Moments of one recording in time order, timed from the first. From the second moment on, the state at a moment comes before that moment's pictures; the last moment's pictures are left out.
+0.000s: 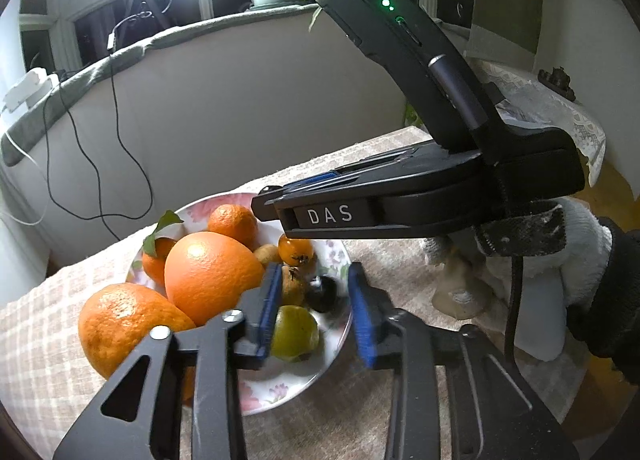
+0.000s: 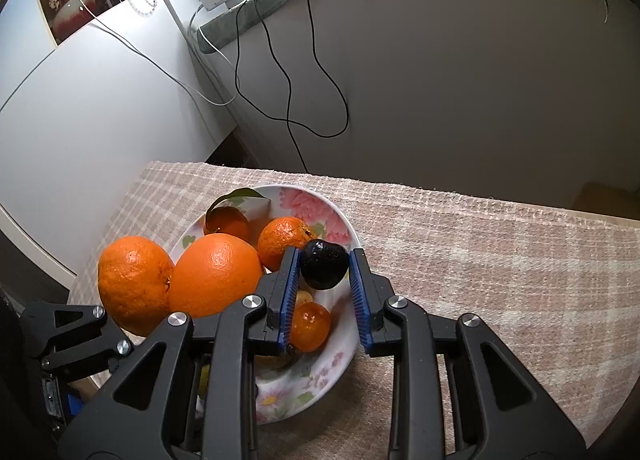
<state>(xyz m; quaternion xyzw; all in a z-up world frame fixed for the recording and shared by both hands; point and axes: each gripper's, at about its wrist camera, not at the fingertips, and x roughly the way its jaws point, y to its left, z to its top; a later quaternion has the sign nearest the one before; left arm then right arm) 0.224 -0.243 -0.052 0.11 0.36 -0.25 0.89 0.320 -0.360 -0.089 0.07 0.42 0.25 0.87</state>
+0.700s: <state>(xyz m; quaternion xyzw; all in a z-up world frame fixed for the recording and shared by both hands) 0.224 -0.234 -0.045 0.11 0.35 -0.24 0.90 0.306 -0.371 -0.073 0.07 0.39 0.24 0.88</state>
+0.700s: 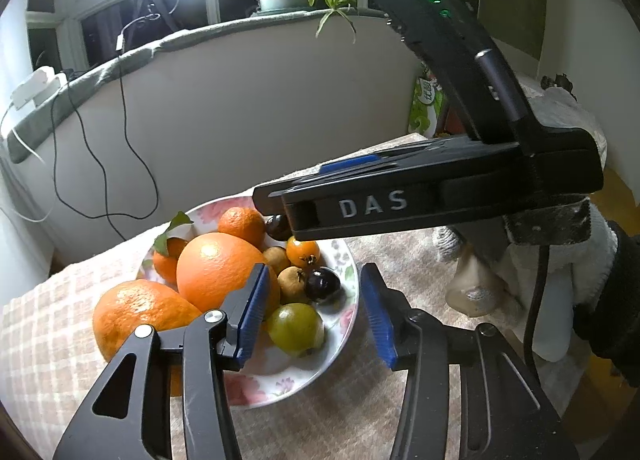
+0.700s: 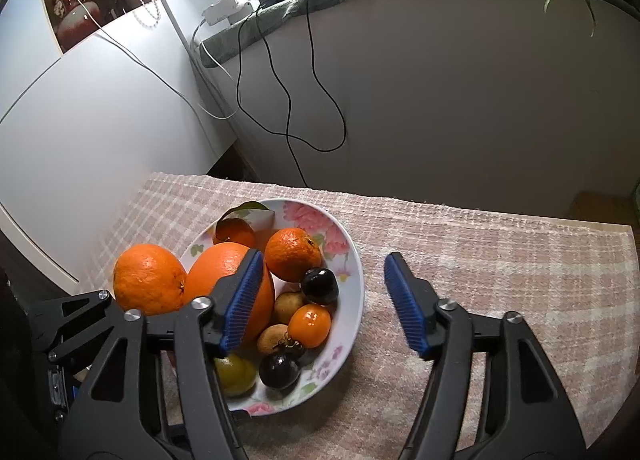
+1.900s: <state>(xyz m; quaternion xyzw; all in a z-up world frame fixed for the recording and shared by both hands) 0.145 -0.141 -0.005 0.02 0.31 -0.20 0.93 0.154 -0.367 -0.004 0.04 0.32 0.10 0.94</state>
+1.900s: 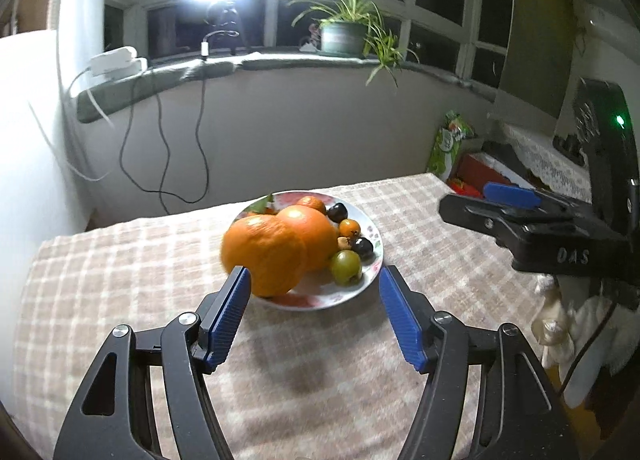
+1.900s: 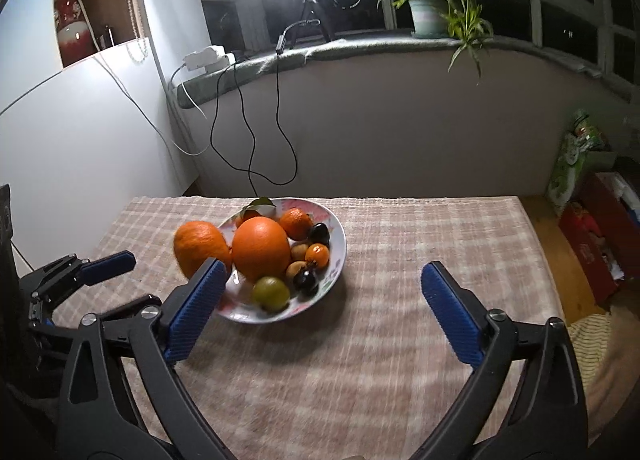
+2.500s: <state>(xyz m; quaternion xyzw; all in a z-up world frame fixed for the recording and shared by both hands) 0.090 -0.098 -0.014 -0.03 0.31 -0.16 0.94 0.075 -0.324 0.004 0.01 0.29 0.06 0.95</state>
